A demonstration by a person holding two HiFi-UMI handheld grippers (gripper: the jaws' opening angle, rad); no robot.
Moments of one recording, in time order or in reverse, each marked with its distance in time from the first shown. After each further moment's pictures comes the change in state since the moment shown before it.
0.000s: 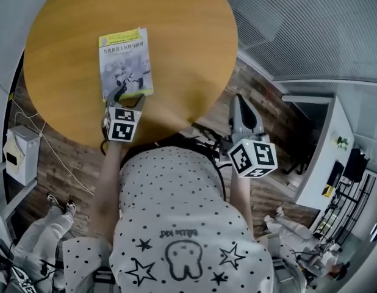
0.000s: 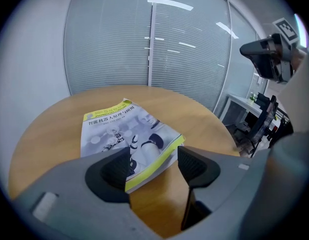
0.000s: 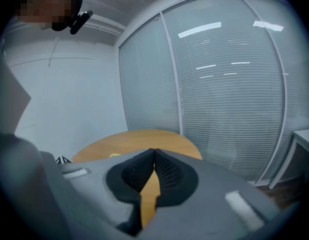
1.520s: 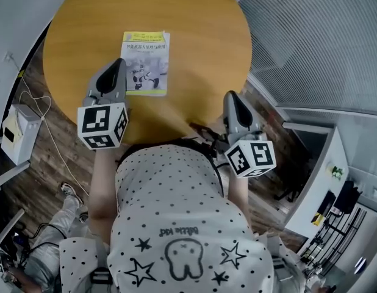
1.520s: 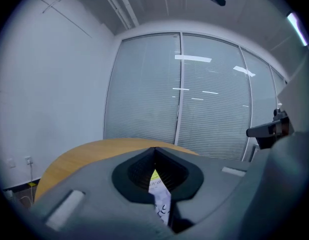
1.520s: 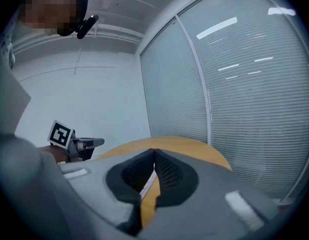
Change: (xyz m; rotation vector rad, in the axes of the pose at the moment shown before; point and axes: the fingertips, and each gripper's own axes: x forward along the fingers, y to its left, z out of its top) left arm -0.167 0.080 0.141 -0.228 -0.564 0.285; right arm 0.027 0.070 0.026 -0.073 -0.059 0.277
